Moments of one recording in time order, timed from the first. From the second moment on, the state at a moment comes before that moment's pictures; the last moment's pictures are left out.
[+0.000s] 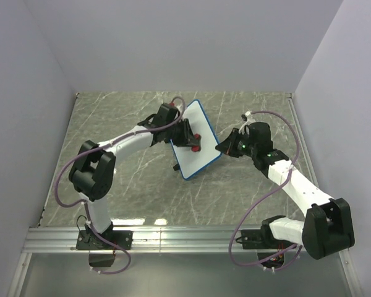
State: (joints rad) left arm -0.58 1.83 1.32 -0.24 0.39 -0.72; right arm 0.29 1.20 0.76 -0.10 -0.39 0.57
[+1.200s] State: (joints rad) left arm -0.45 2.04 1.63 -0.35 0.47 -0.64; right arm 0.31 1.24 0.80 -0.12 -0.36 0.59
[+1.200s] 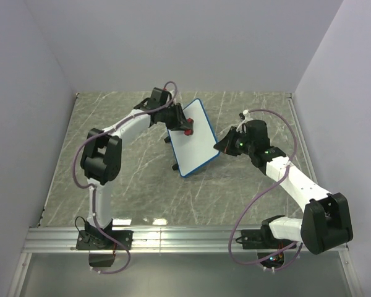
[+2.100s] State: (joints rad) left arm -0.48 1.98 1.48 -0.46 0.33 -0.55; right arm 0.32 1.24 0.80 -0.13 -0.33 0.60
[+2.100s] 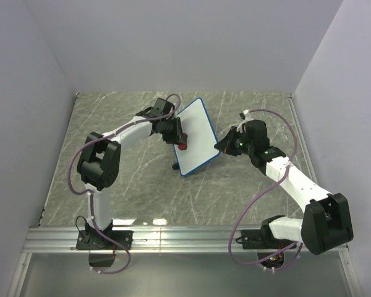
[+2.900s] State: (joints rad) left arm -0.56 1.92 1.59 -0.50 0.26 -0.57; right arm 0.37 1.22 0.79 -0.12 -0.27 0.64
